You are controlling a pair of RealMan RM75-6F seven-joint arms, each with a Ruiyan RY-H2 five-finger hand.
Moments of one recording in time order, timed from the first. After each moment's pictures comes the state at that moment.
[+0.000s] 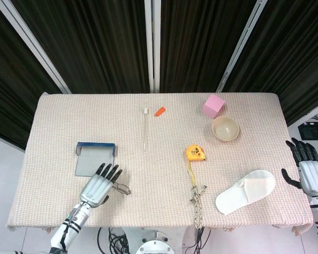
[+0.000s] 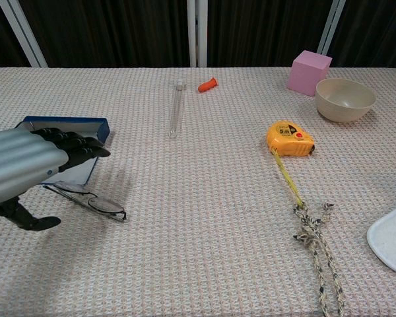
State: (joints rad) left arm -0.51 -1.49 0.10 -1.86 1.19 1.22 0.94; right arm 0.16 -1.18 0.08 -1.32 -1.47 1.38 0.23
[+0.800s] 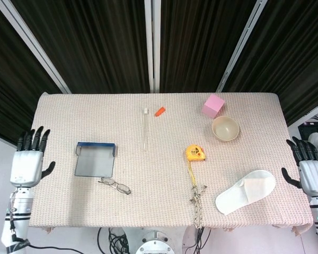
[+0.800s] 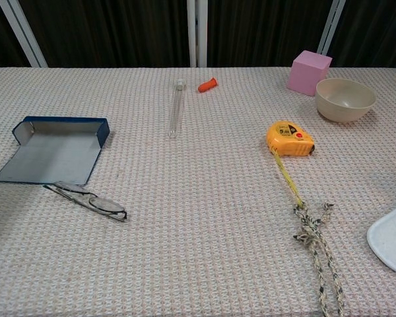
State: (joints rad) left arm -0.33 -1.19 -0.06 -1.84 1.24 1.54 0.51; right arm 0.15 -1.17 0.09 -1.36 -1.46 1.40 0.18
